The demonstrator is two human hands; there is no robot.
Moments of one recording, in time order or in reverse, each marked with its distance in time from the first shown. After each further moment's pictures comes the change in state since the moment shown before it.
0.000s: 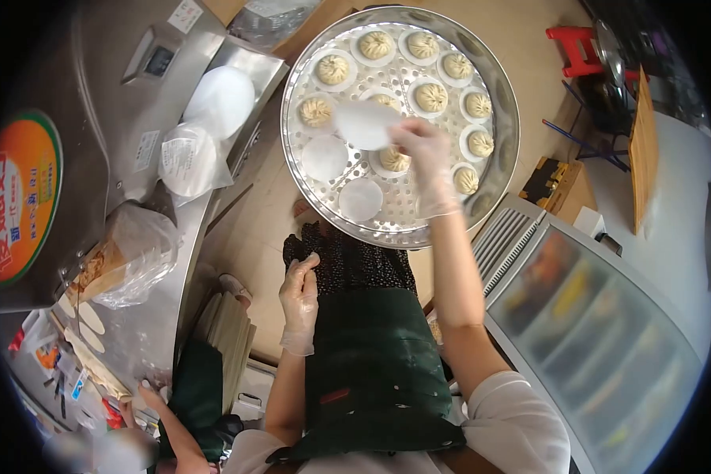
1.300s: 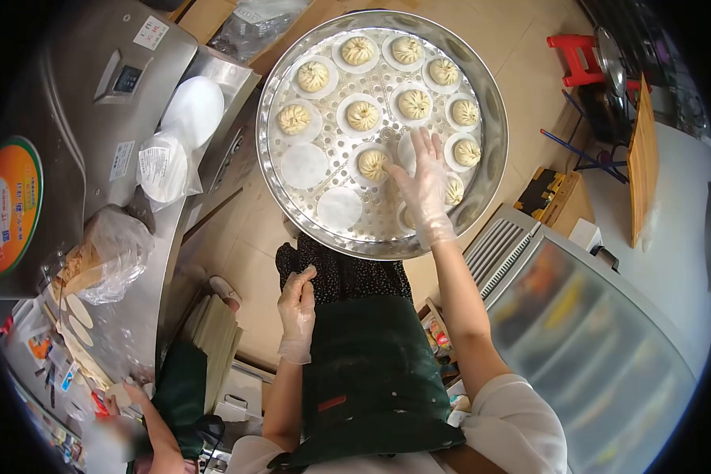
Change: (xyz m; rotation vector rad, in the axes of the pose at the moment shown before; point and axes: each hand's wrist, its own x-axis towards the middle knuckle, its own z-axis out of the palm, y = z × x) left_hand -0.022 0.006 0.045 0.014 0.018 -0.082; right_hand 0.001 0.048 -0.068 -0.896 -0.002 -0.474
